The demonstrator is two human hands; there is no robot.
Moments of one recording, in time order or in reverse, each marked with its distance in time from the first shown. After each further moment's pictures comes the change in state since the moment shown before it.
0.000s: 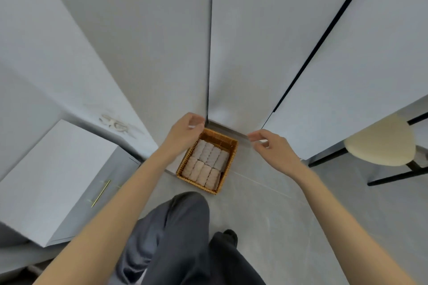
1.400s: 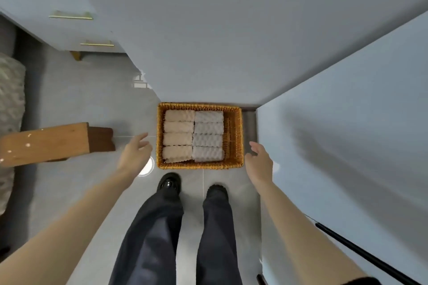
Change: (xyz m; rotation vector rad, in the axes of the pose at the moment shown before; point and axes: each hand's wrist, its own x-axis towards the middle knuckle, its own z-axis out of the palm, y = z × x) left_hand 0.161 -0.265 0.263 -0.668 0.851 -1.032; right_hand 0.410 0.271 0.143 -0.312 -0.587 -0.010
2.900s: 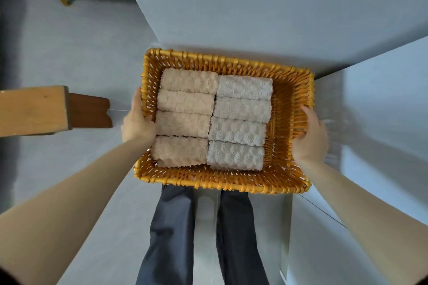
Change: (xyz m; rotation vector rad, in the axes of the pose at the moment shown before) left_hand 0.170 -0.100 0.061 0.244 0.363 0.101; right_hand 0.149 0.076 0.071 -0.424 0.276 -0.238
